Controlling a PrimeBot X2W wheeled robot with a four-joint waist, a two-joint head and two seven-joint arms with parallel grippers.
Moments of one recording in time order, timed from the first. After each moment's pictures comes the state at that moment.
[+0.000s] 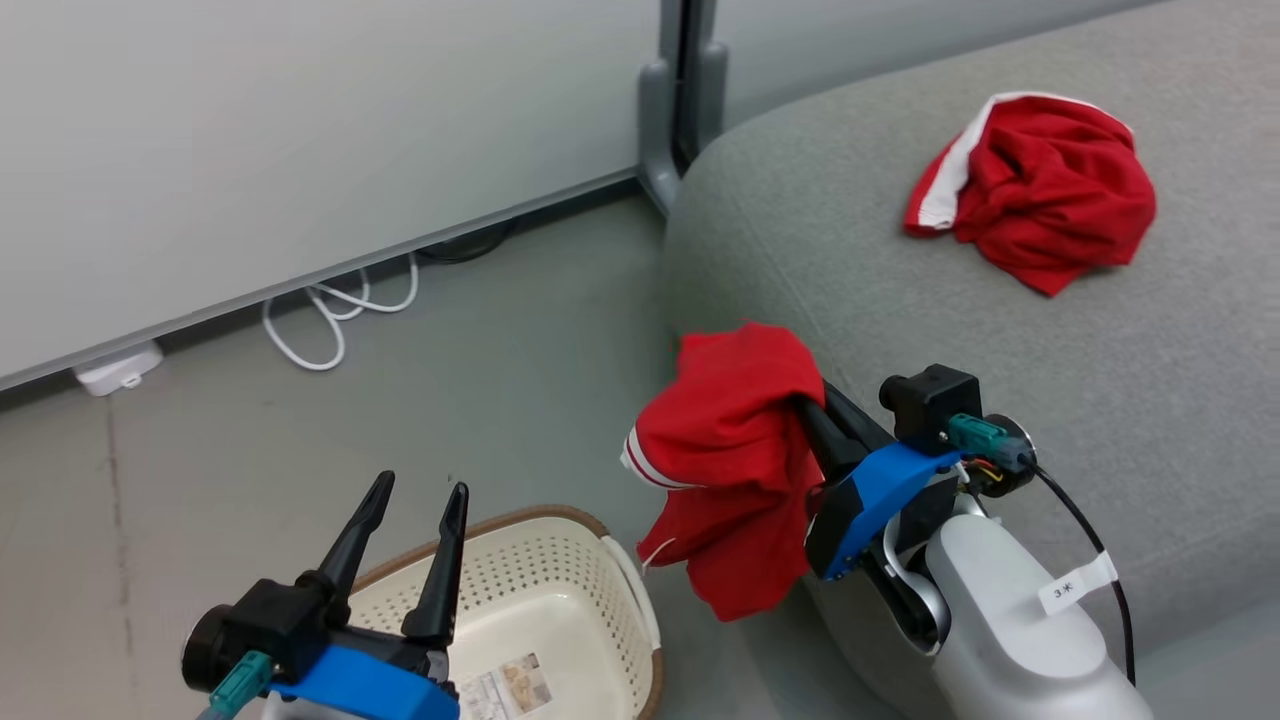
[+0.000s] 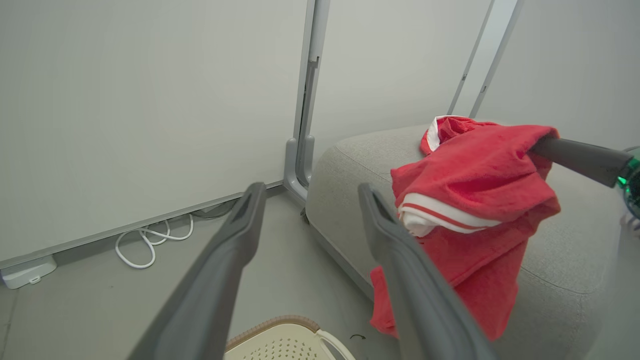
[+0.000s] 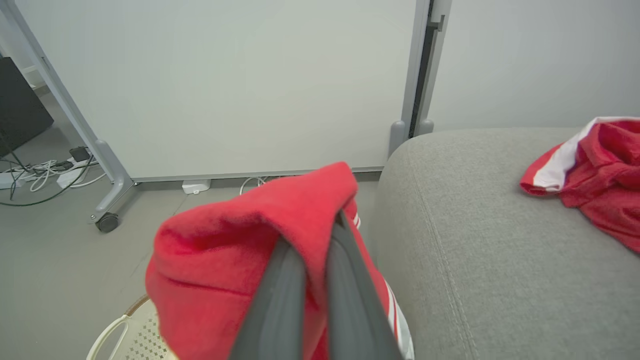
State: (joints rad) left arm -0.07 0.27 -0.35 0.19 -0.41 -0.10 -0.26; right arm -0.55 -0.05 0.36 0.69 0.27 0.13 -0.18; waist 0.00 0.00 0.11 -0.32
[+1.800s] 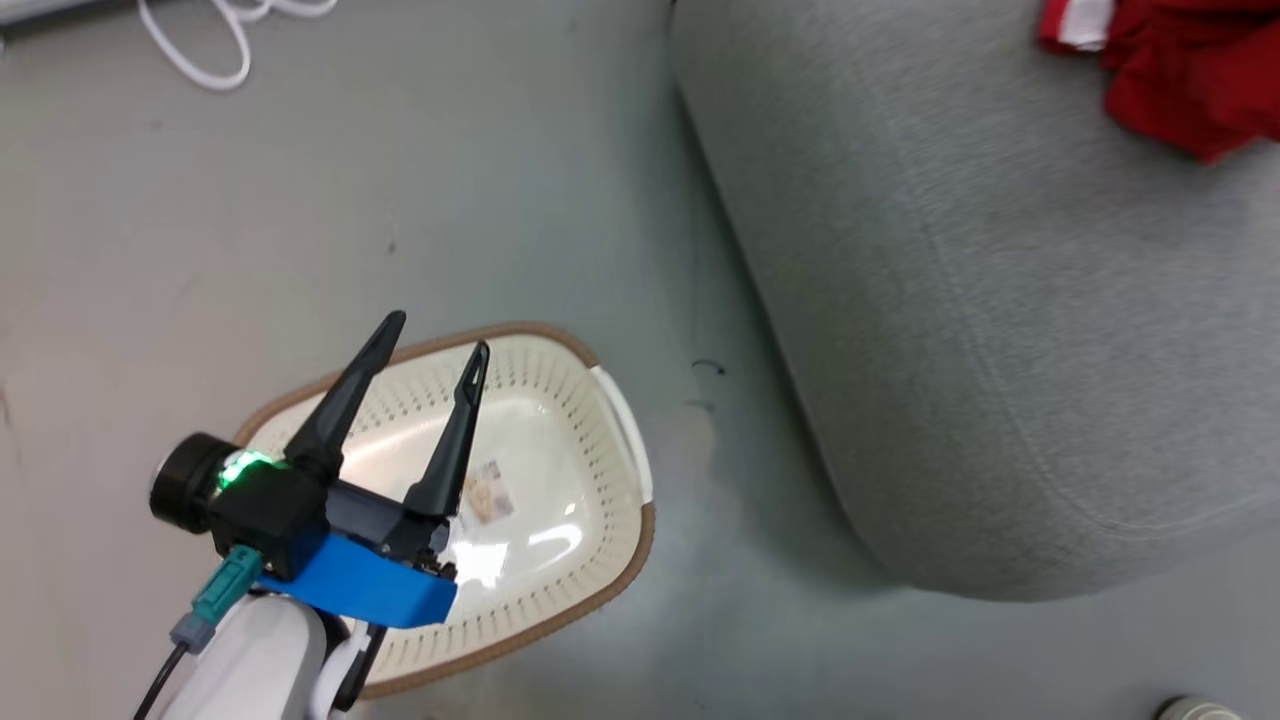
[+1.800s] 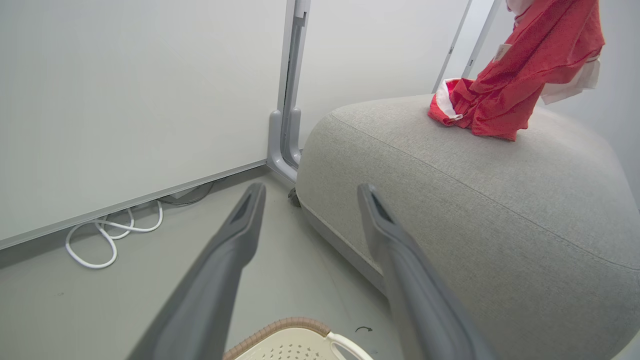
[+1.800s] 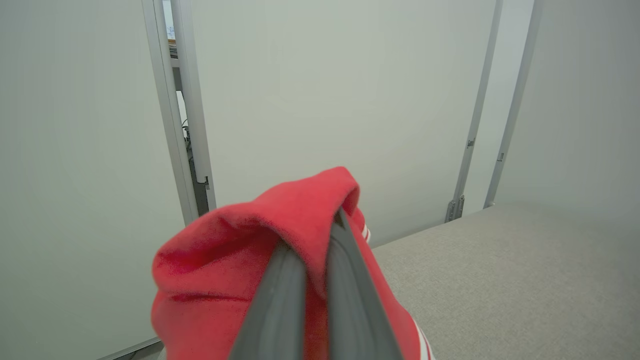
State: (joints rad) left arm -0.26 0.33 -0.39 0.09 -0.31 -0.13 -0.26; right arm -1.05 -0.34 -0.36 0.50 0.22 0.13 0.04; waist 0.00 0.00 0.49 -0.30
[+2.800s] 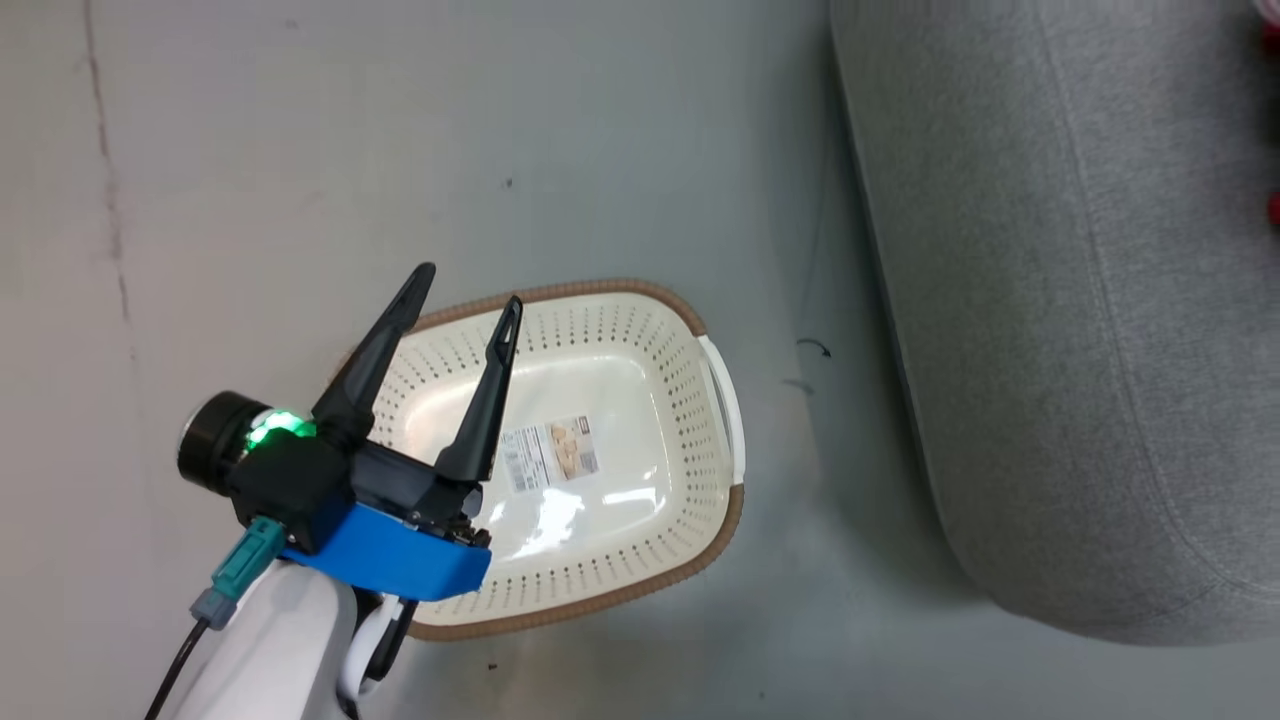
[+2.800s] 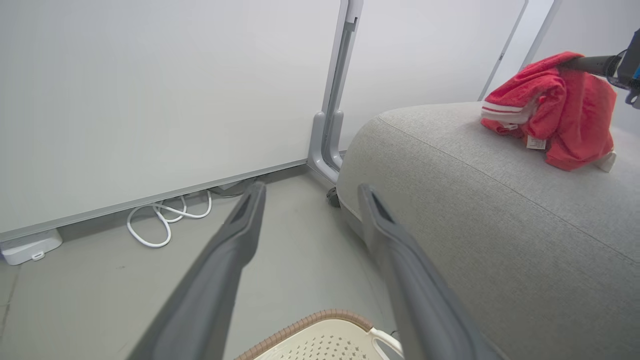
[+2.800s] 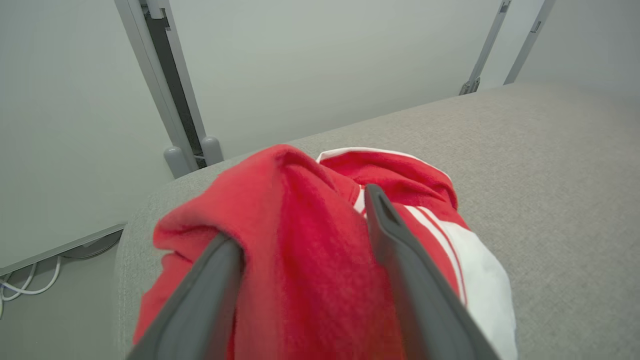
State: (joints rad) left arm -0.32 0.28 -0.39 0.07 -0.30 -0.13 -0.26; right arm -1.01 -0.39 -0.46 0.84 0.11 0.13 -0.04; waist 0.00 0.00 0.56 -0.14
